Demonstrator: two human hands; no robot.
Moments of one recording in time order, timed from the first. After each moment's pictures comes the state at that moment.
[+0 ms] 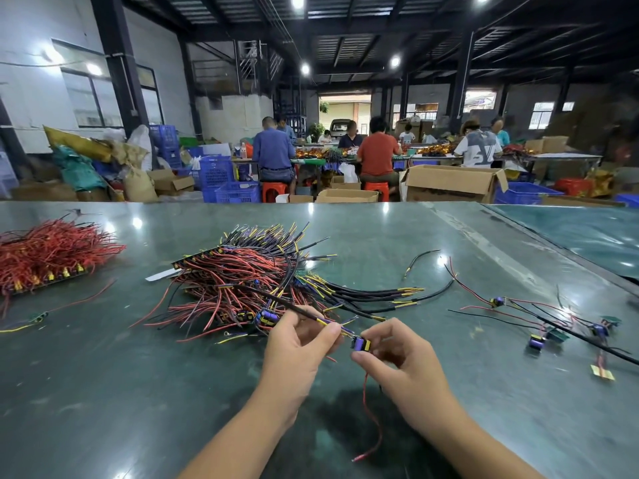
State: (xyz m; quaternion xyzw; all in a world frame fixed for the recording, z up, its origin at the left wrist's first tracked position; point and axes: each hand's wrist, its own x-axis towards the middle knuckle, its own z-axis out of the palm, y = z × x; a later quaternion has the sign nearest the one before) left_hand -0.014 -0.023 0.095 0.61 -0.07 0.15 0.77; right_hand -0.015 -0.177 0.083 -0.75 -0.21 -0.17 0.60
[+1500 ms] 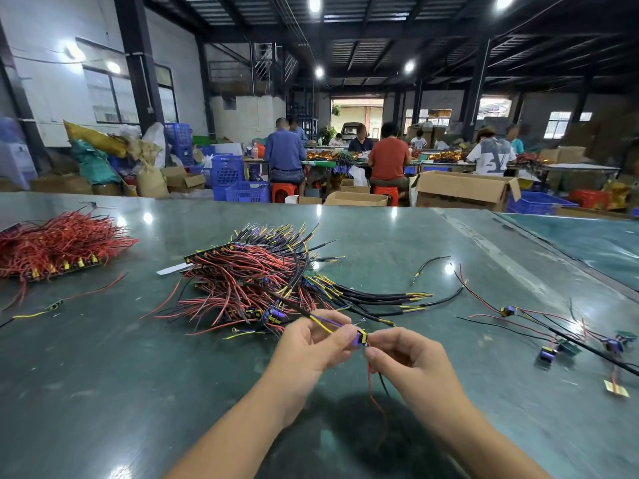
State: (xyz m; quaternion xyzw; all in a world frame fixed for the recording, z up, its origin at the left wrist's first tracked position) left_hand -0.018 -0.020 0.100 0.61 -0.09 0.04 0.79; right_hand -0.016 -0.178 0.090 -0.71 -0.15 -0.08 0.68
